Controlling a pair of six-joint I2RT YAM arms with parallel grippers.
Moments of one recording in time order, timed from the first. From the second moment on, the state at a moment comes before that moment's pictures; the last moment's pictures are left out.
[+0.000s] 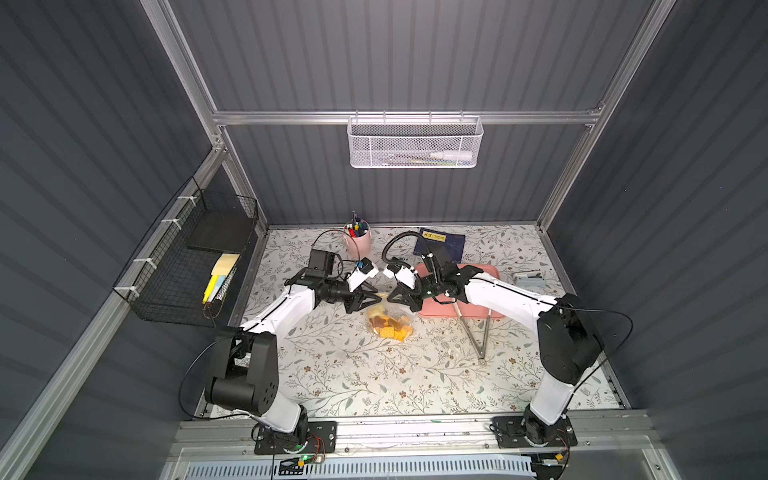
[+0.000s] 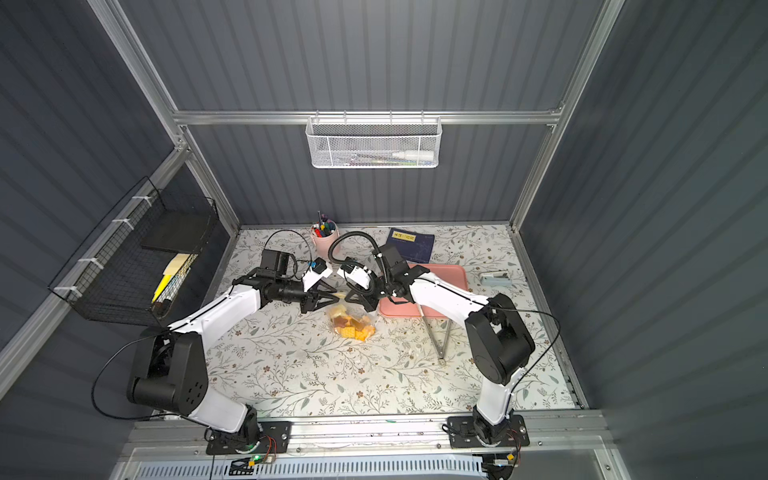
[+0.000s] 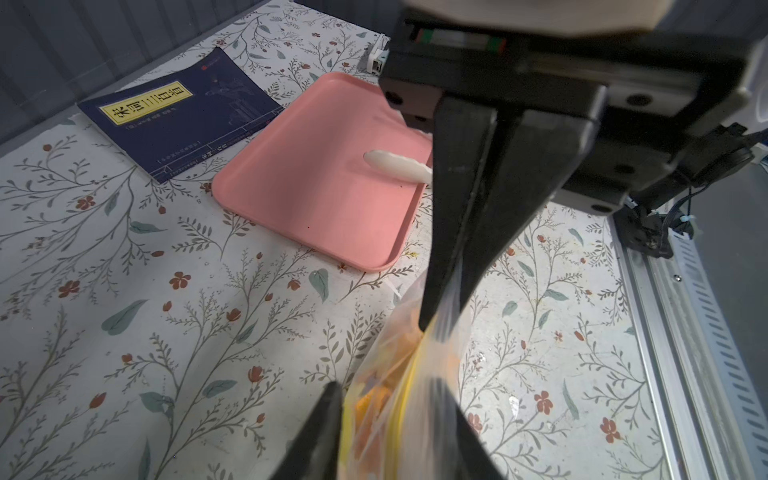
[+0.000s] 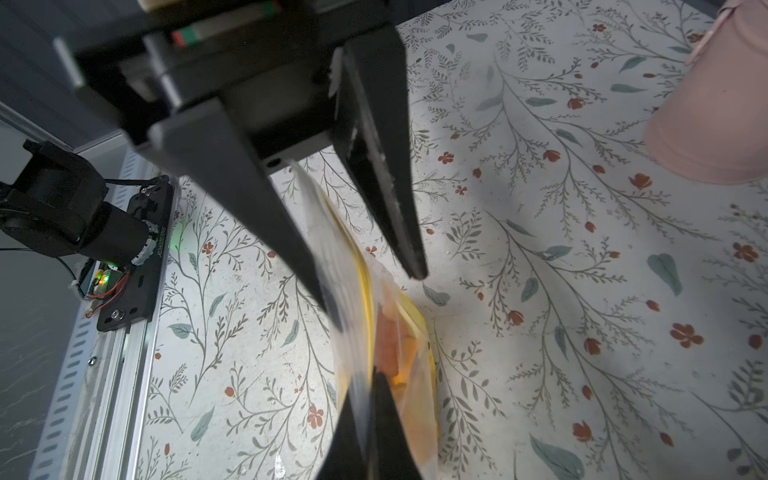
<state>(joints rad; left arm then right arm) -0.25 1.56 1.04 -0.41 0.94 0.66 0.65 1.80 1.32 -0.32 -0.68 -0.30</state>
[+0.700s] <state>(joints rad) -0.25 1.58 1.07 -0.47 0.96 0.69 0.65 1.80 1.32 -0.32 -0.65 -0.29</state>
